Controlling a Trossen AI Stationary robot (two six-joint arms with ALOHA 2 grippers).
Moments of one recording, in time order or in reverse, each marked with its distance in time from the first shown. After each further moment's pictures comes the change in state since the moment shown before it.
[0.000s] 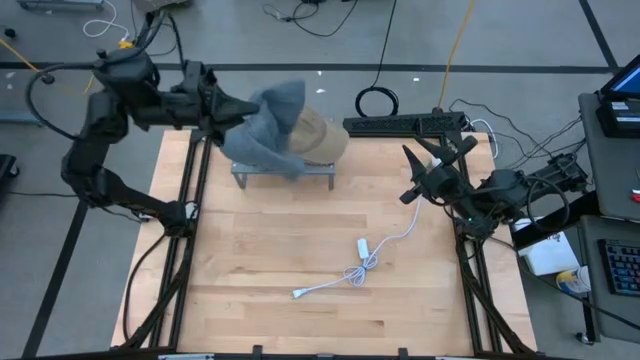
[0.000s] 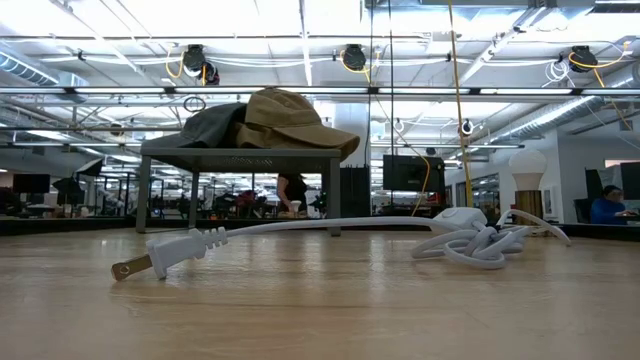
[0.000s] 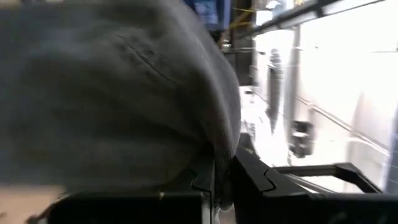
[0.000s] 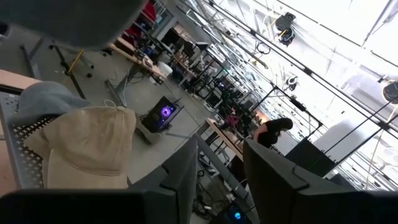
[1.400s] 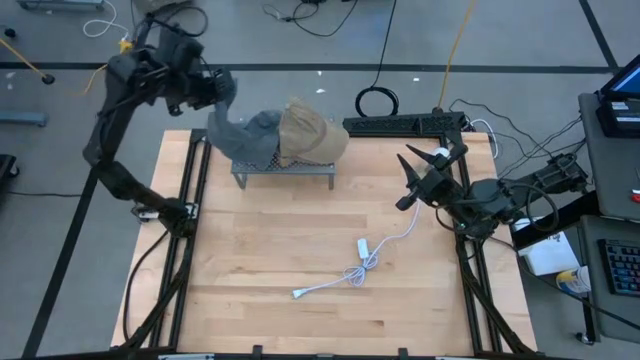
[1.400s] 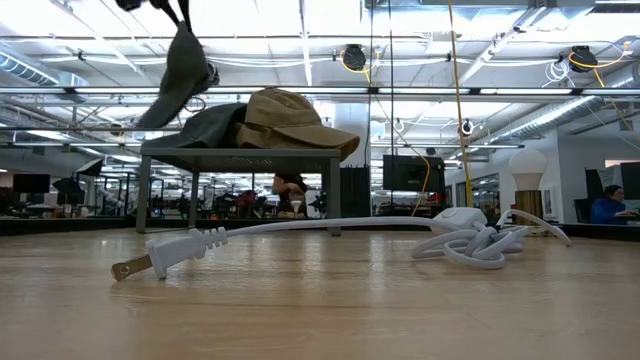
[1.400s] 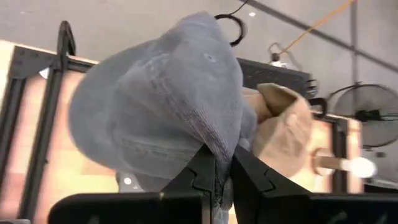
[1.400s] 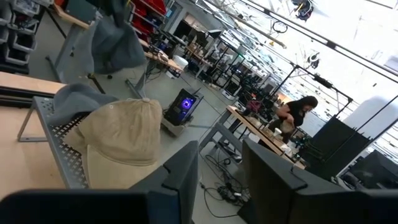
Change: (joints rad) left arm 0.548 0.171 0.105 -0.840 -0.334 0.567; right arm 0.000 0.001 0.000 -0.280 -0.001 0.401
